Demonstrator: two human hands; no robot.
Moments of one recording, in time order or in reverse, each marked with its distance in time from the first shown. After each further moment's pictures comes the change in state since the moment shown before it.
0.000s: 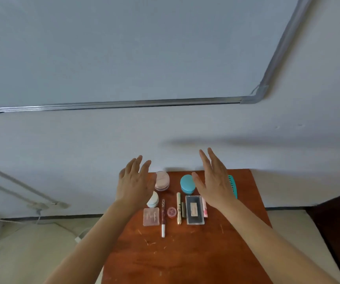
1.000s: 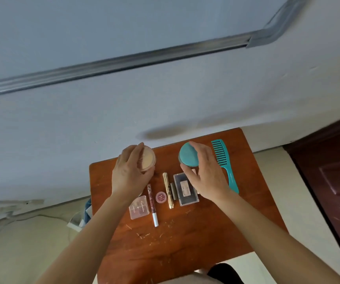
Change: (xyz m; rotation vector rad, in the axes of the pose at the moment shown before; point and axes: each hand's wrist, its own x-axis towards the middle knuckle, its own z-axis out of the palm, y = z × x) left_hand 0.077 -0.011 0.113 -0.331 -0.002 0.075; right_hand 0.003 0.038 0.080 0.199 0.053 0.132
